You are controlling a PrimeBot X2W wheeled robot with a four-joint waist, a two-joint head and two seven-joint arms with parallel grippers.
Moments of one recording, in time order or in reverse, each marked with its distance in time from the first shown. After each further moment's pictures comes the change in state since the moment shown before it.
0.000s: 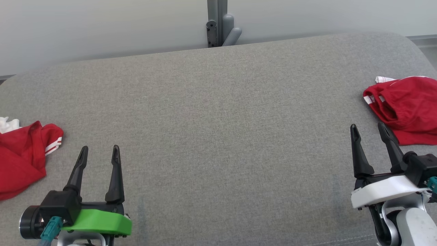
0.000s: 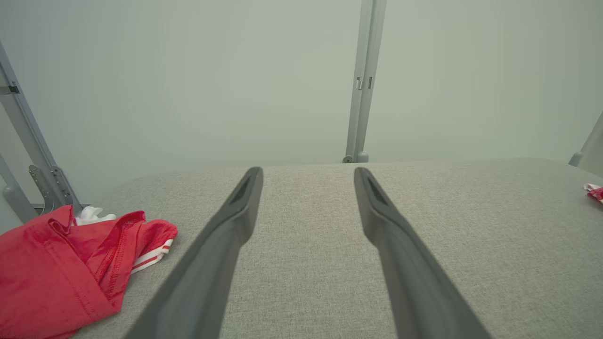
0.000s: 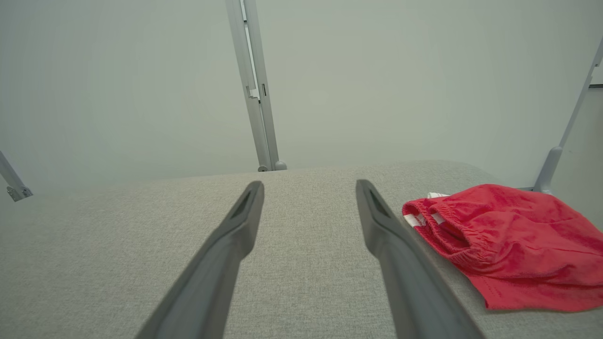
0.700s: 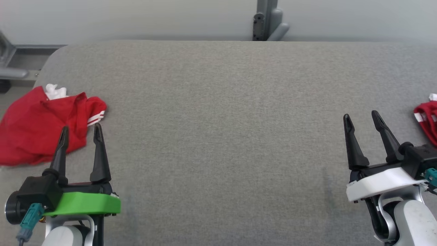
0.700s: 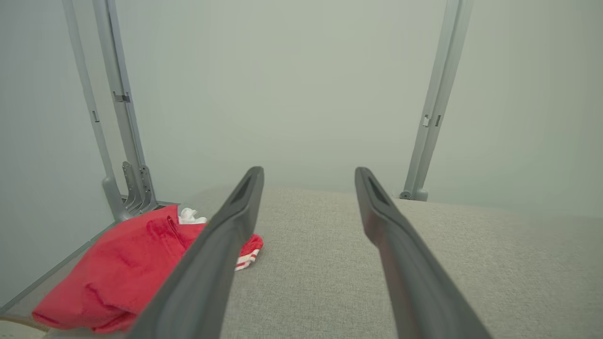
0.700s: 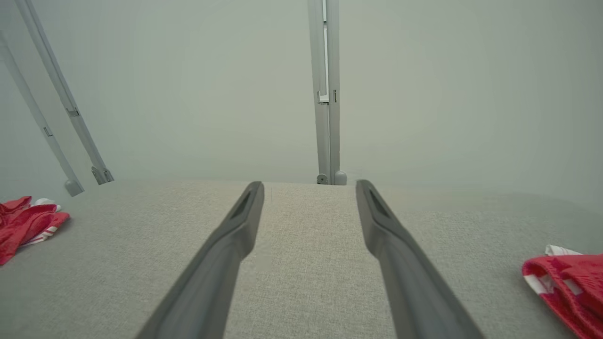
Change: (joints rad) left arm -0.079 -0.009 0.045 0.016 -0.041 0.007 -0.038; right arm -0.025 -0.010 0.034 -0.061 -0.004 0.000 0.029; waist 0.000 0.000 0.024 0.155
